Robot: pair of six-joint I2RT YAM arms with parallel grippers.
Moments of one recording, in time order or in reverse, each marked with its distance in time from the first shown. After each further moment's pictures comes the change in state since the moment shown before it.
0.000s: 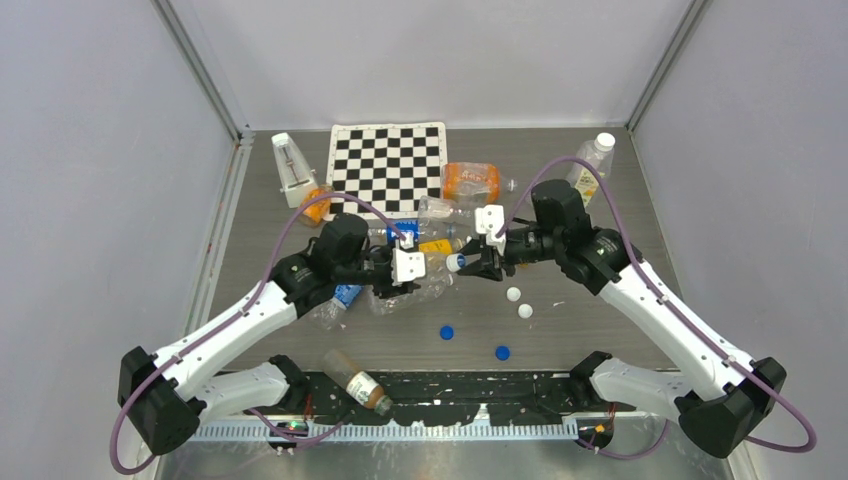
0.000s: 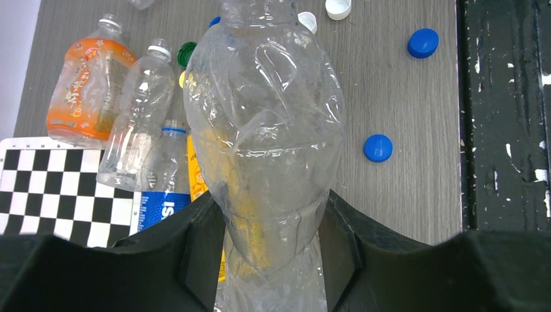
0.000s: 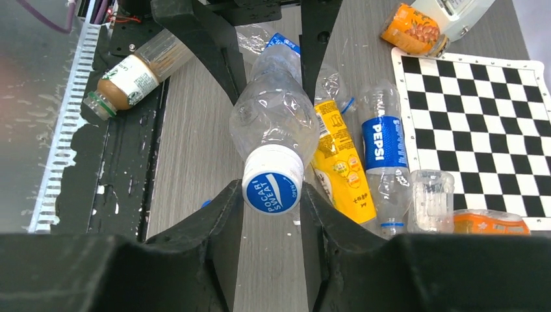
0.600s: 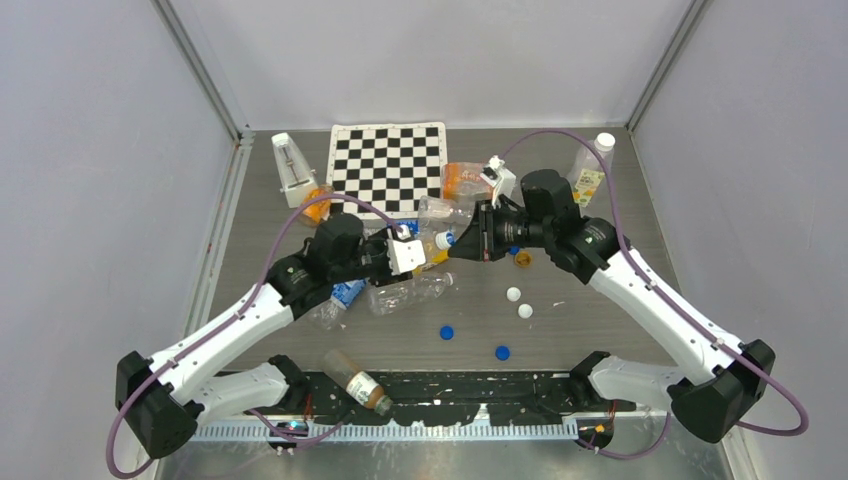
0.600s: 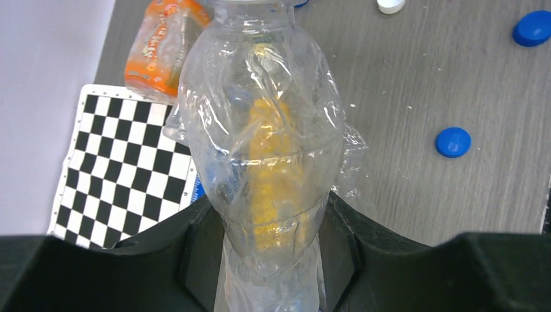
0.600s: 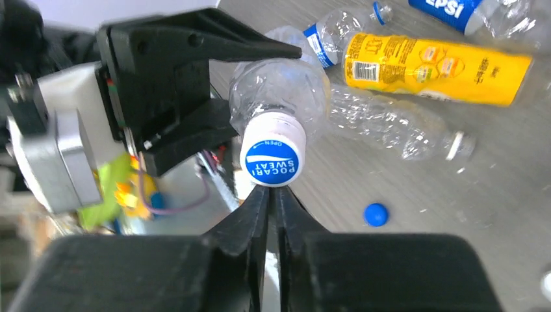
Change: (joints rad) left arm 0.000 -0.025 0.000 0.025 -0.198 -0.005; right arm 0.005 0.090 0.062 0.042 0.263 1.080
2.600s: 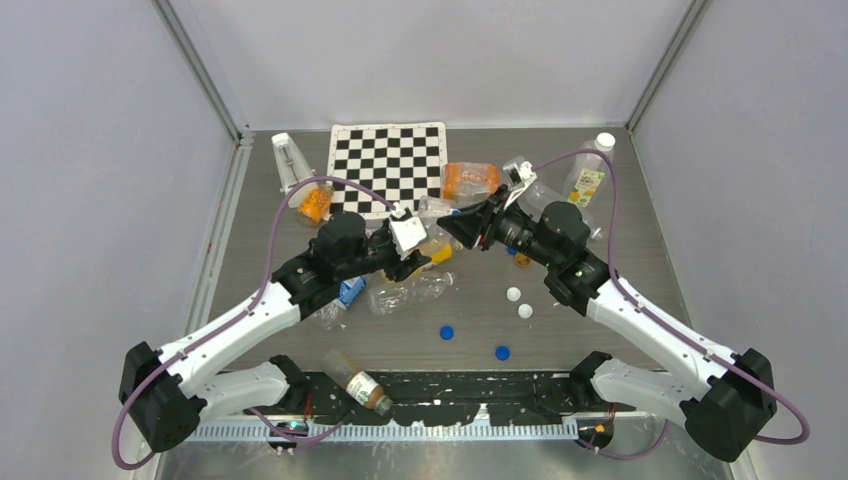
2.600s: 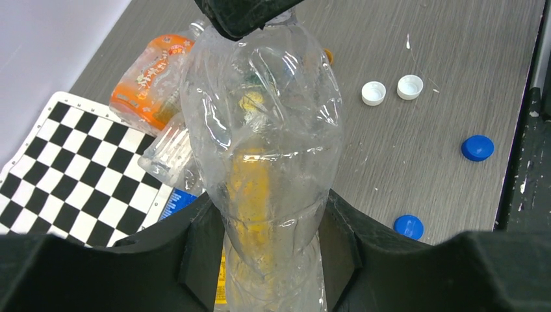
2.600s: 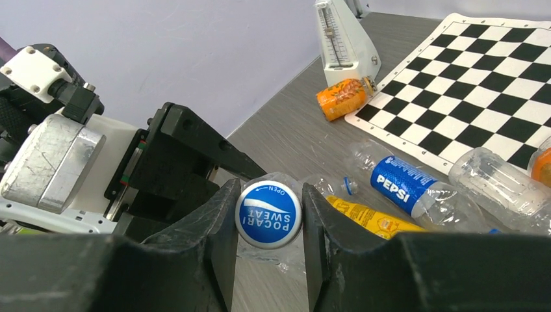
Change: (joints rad) left arm -0.017 0.037 -0.034 0.251 -0.014 -0.314; right arm 0.037 -0.119 -0.372 0.834 0.223 0.073
